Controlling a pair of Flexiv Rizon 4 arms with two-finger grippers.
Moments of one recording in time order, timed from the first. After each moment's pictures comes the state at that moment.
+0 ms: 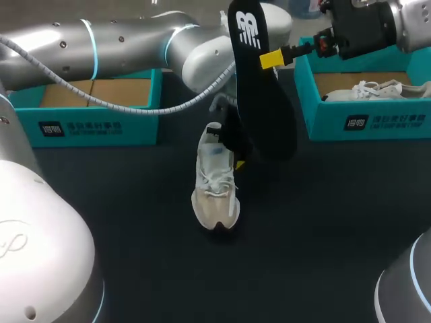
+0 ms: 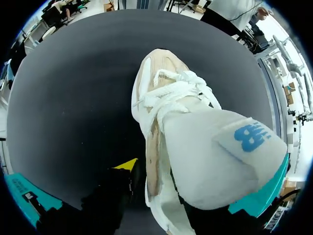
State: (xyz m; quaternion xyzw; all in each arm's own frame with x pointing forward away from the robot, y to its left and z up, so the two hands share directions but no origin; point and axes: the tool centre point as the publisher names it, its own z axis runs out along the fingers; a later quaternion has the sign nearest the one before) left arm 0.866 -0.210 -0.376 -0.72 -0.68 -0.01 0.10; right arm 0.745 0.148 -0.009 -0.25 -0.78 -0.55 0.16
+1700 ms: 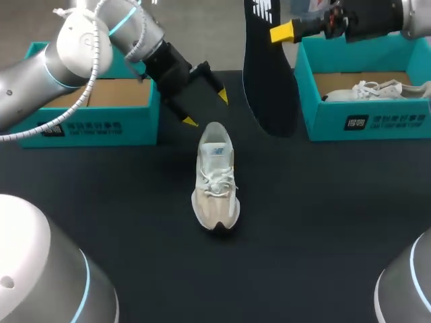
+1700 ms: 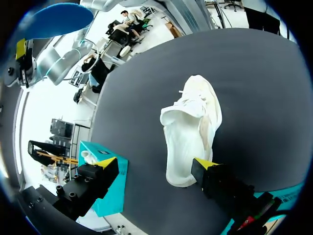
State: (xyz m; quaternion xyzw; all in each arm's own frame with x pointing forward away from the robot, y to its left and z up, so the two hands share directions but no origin) left arm 0.917 -0.168 -0.251 -0.62 -0.70 0.32 -0.16; right arm 0.796 0.128 0.011 -0.33 -0.71 -0.57 0.23
